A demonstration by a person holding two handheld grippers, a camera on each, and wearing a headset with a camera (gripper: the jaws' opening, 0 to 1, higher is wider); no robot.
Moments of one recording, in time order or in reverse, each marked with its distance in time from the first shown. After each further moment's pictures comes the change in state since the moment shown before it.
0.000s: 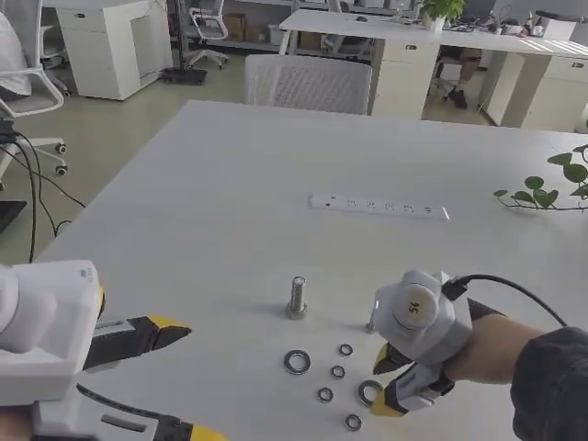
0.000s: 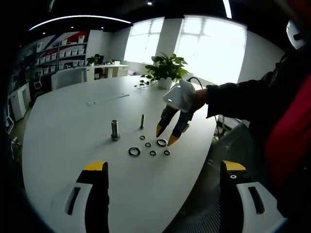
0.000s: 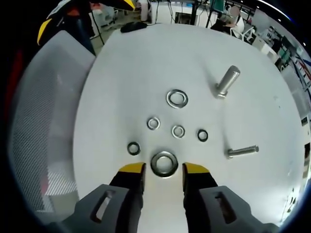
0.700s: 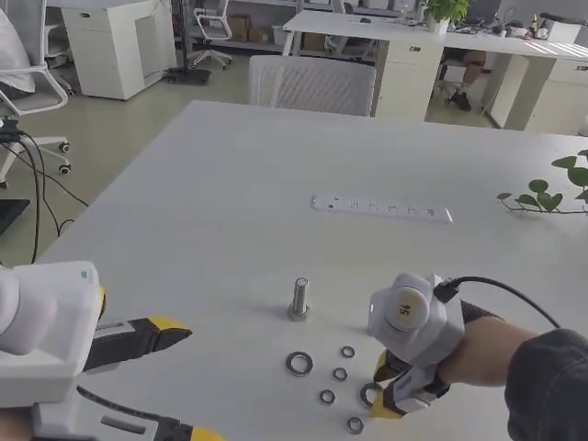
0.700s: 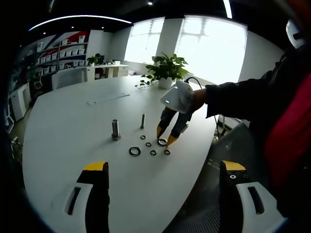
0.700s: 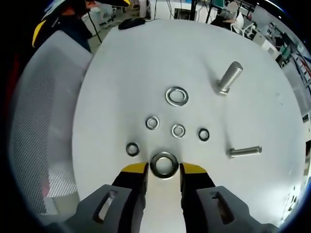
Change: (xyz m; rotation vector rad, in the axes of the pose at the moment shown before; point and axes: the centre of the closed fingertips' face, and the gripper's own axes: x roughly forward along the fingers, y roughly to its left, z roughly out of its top) left arm -0.002 0.001 -0.001 -0.001 0.000 0.004; right arm 0.004 -0.001 -0.001 0.023 0.033 0.009
